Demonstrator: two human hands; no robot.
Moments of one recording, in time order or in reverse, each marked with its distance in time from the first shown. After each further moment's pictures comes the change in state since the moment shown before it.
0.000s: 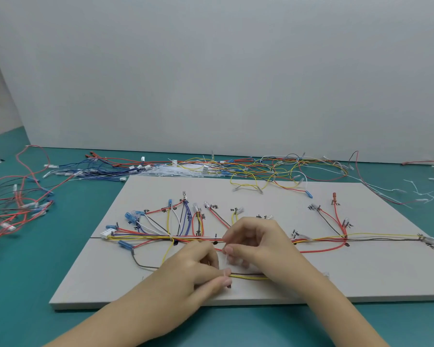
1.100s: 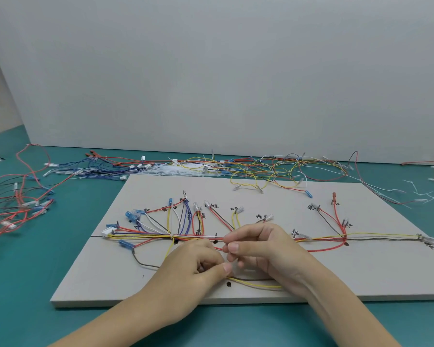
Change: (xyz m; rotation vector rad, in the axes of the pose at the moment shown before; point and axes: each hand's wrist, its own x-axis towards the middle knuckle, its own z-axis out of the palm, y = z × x) left_hand 0.013 -0.001 0.012 -0.313 0.114 -0.276; right_hand -0.004 -0.002 -0.005 0.527 -0.122 0.219
